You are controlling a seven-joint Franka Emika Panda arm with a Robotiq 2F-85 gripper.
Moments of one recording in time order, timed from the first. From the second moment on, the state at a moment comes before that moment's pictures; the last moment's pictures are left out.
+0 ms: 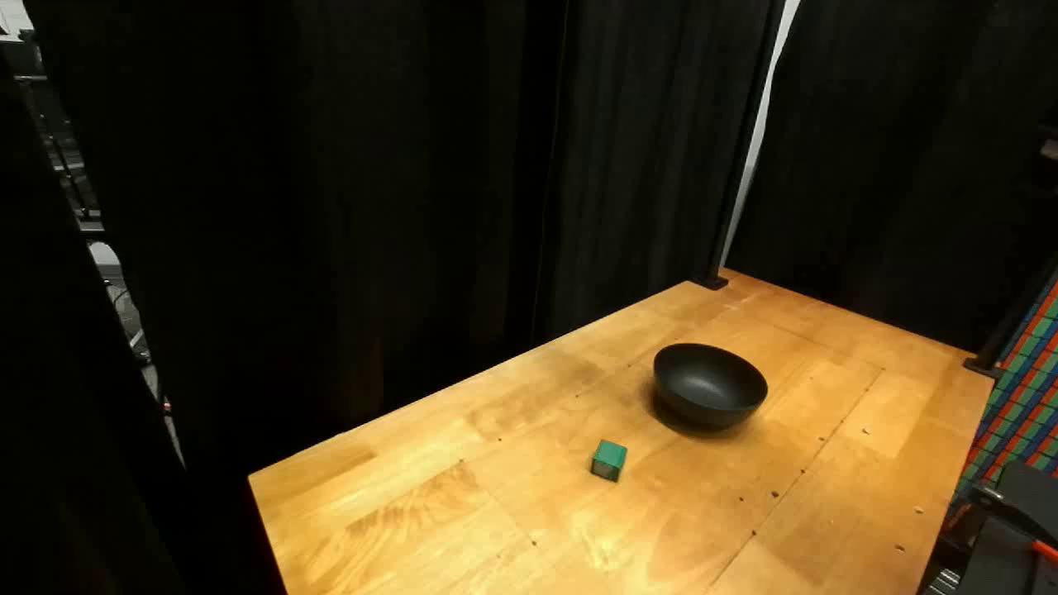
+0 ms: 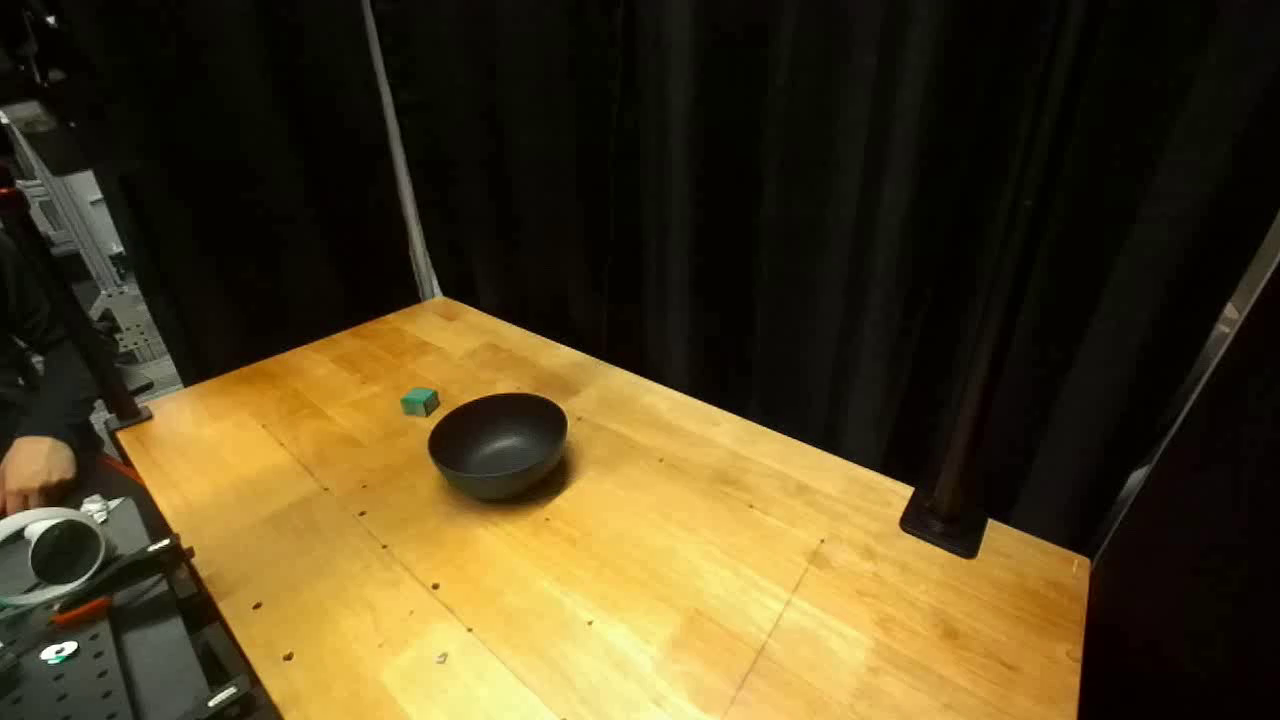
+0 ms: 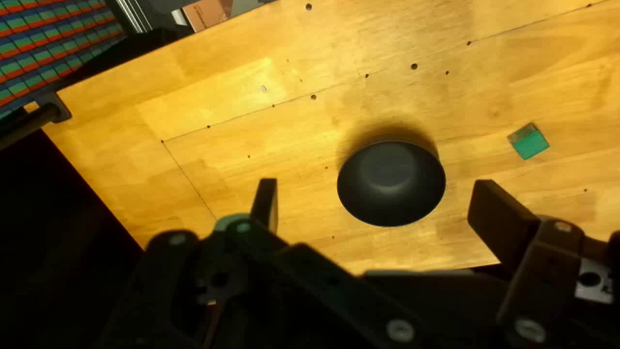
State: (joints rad) arm -0.05 -0.98 0.22 -2.62 -0.04 1.79 0.38
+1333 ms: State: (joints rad) arm 0.07 -0.21 0.35 -2.67 0.09 2.61 0.43
